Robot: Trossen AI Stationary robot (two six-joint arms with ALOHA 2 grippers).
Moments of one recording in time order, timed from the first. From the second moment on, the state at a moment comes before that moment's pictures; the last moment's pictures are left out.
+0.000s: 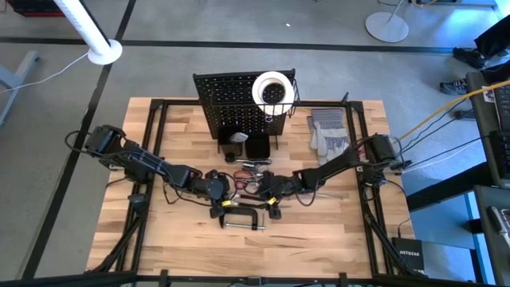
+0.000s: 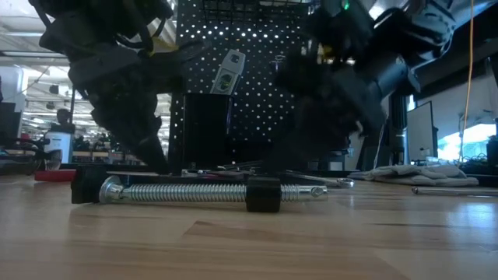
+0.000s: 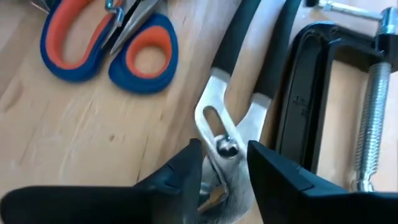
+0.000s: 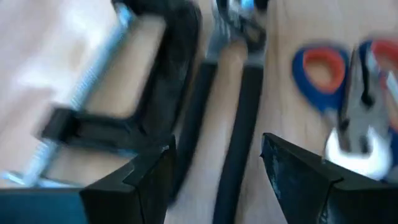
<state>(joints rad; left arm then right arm) -0.28 1.57 0.68 -0.04 -0.16 -0.54 0.20 1.91 0.85 0.39 -0.02 0.10</state>
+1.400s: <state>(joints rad) -0.28 1.57 0.68 -0.01 -0.22 -0.54 0.19 1.93 0.86 0.31 0.04 0.10</state>
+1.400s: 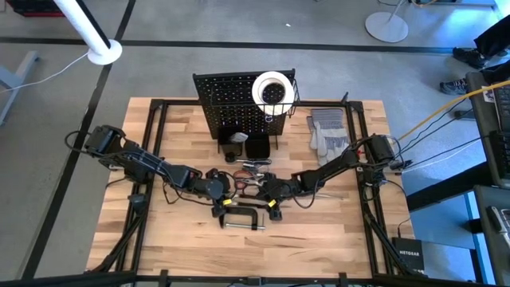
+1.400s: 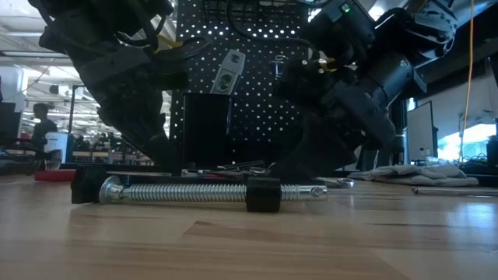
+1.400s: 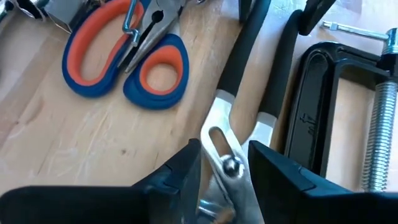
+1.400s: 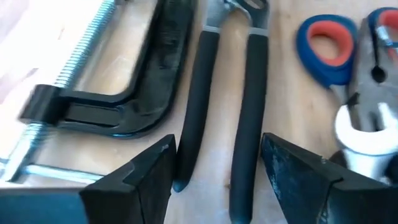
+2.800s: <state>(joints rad) -0.35 1.33 0.72 -0.26 -0.23 -0.52 0.19 1.85 0.90 0.26 0.09 0.06</state>
